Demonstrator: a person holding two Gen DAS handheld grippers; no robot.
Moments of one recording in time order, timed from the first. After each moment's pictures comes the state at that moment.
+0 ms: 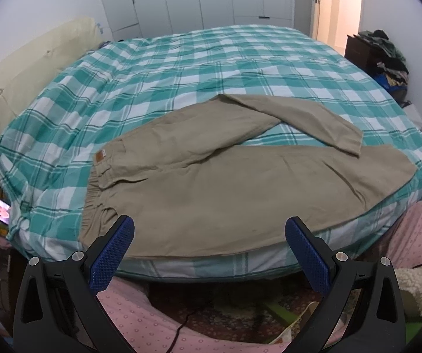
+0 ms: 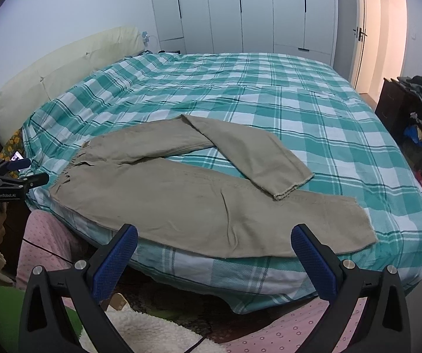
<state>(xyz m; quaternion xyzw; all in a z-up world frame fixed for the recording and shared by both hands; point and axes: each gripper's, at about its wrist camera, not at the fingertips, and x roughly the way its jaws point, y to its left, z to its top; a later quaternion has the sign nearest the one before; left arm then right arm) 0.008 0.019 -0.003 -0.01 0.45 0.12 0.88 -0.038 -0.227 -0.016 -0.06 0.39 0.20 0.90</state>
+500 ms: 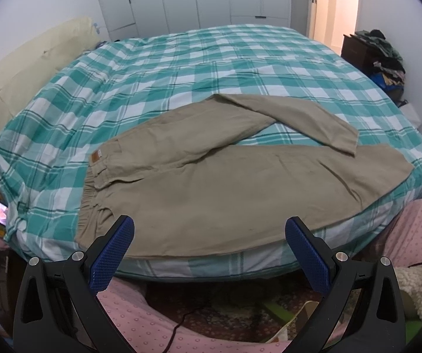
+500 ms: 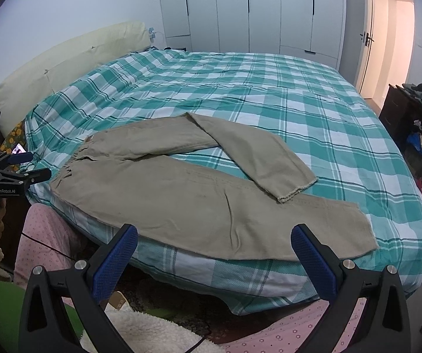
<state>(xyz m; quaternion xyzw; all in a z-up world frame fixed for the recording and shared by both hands) 0.010 0.012 -0.001 -0.01 0.45 0.11 0.88 -0.038 -0.216 -0.016 -0.08 0.39 0.21 0.89</state>
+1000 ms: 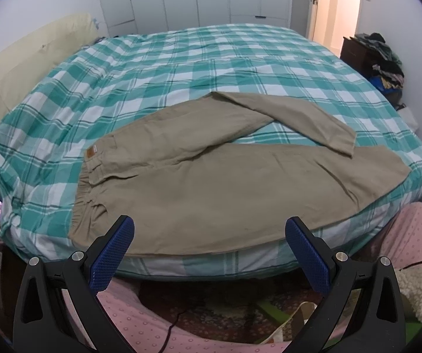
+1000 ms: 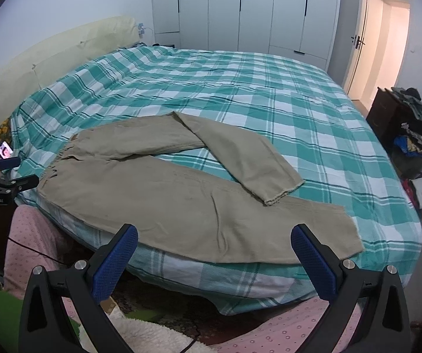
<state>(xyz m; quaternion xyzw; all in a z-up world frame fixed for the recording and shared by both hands) 0.012 0.012 -0.007 -0.02 0.46 0.10 0.88 -0.030 -0.205 -0.008 -0.11 0.39 0.17 0.90</state>
